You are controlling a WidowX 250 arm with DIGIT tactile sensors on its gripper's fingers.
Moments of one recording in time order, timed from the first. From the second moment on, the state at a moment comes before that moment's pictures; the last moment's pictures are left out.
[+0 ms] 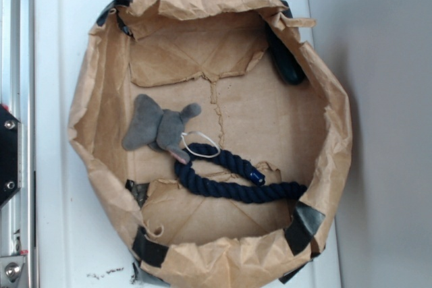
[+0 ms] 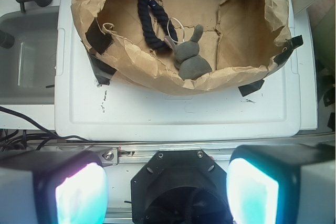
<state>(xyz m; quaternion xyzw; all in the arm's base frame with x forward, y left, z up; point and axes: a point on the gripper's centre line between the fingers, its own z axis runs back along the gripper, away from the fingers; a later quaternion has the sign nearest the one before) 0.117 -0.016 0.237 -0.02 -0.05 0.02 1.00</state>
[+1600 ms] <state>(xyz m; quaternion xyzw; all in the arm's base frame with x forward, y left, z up) 0.330 0.069 0.155 -0.03 -0.06 -0.05 1.00</state>
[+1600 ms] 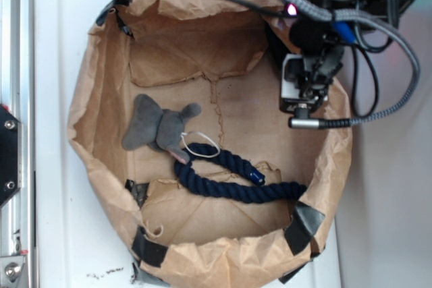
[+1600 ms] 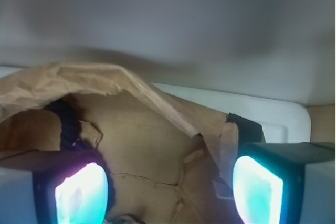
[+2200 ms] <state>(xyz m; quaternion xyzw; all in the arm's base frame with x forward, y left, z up) 0.330 0.069 0.155 -0.03 -0.06 -0.05 1.00</state>
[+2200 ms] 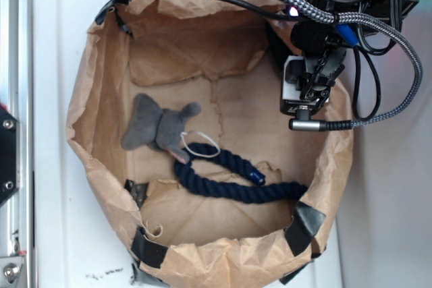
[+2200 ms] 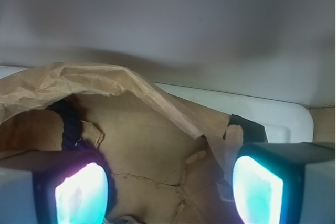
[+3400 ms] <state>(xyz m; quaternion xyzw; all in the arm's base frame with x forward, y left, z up) 0.320 0.055 0.168 -0.02 -0.08 -0.20 0.98</state>
